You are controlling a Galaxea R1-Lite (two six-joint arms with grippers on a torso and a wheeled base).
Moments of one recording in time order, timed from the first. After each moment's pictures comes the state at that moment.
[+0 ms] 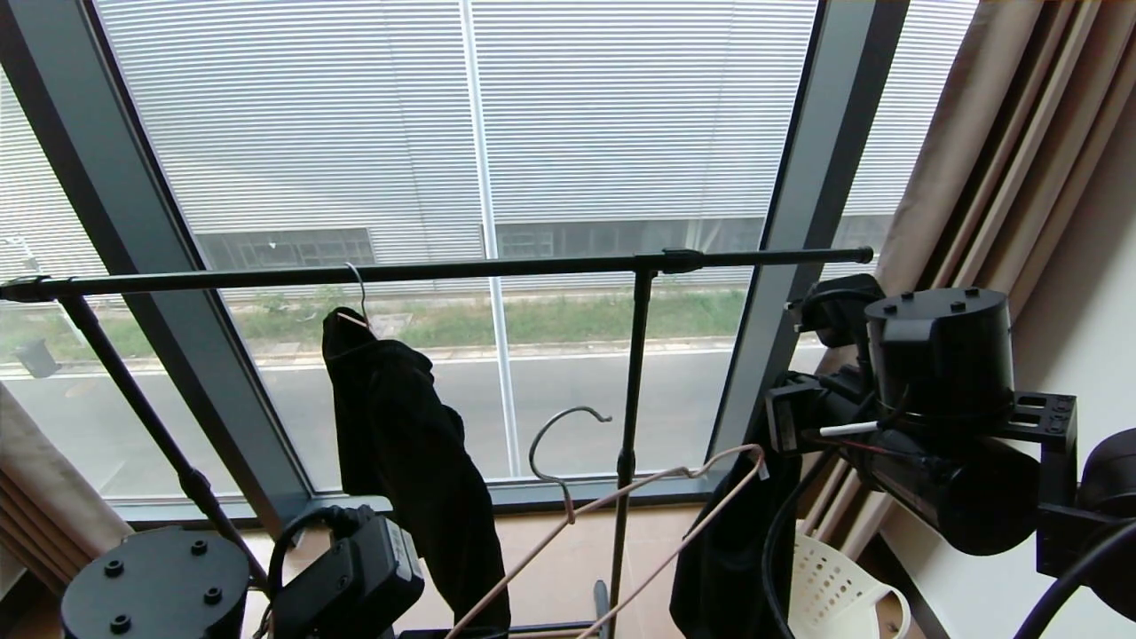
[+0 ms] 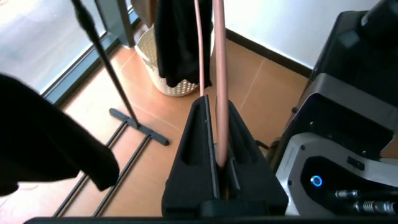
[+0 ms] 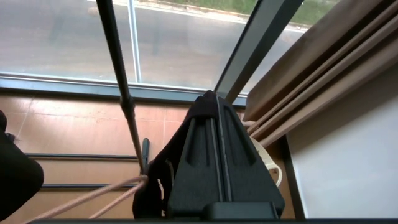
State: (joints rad) left arm -0.79 1.48 -0.19 -0.84 -0.27 0.03; right arm 0.66 1.65 -0.79 -0.39 -0.66 0.12
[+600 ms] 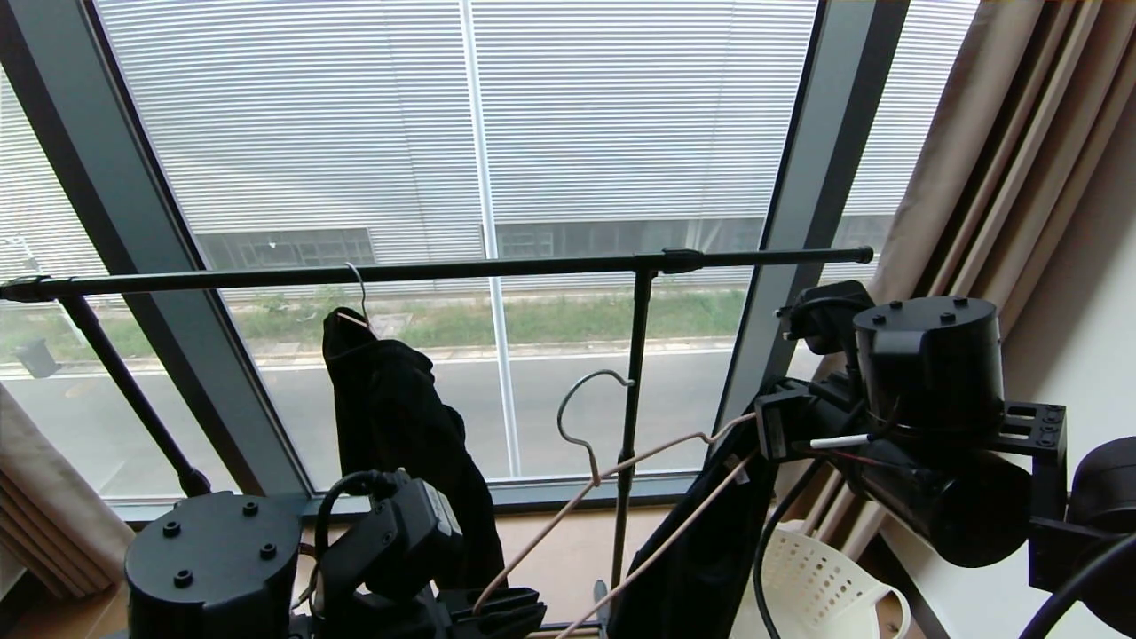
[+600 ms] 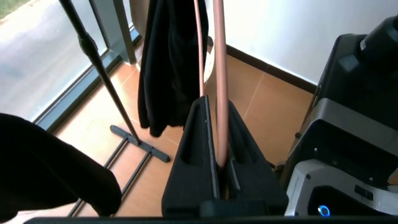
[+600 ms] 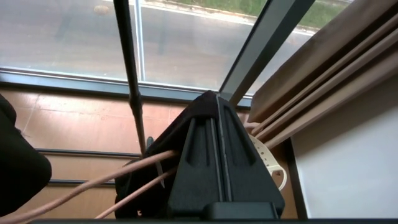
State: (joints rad) left arm -0.79 1.57 -0.25 -0.91 -0.26 0.02; right arm 0.69 1.66 -0.77 -0.41 -0.66 0.13
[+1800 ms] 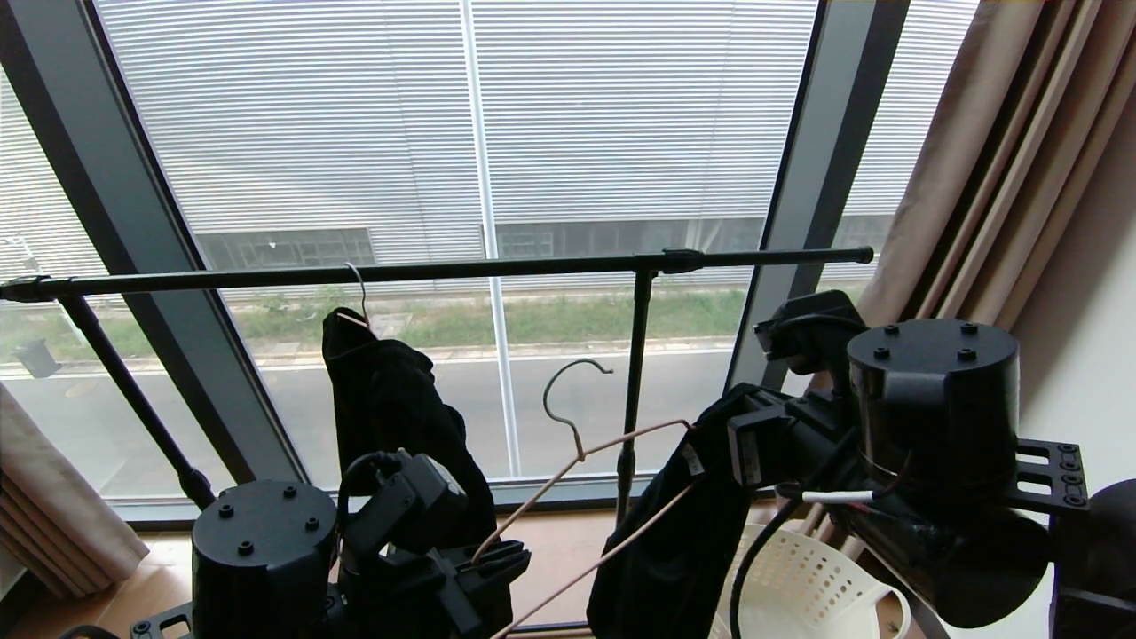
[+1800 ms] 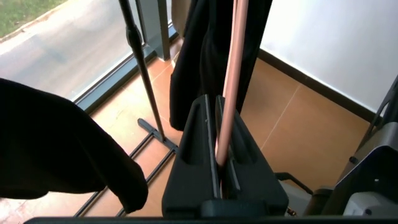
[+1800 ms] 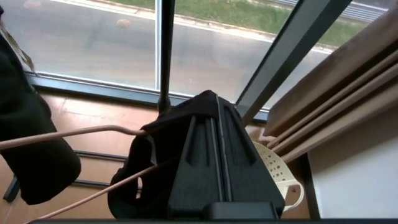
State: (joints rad) left arm -0.72 1.72 -0.24 -1.09 -0.16 0.02; right arm 0.83 1.64 -0.75 -0.47 -0.70 0.14
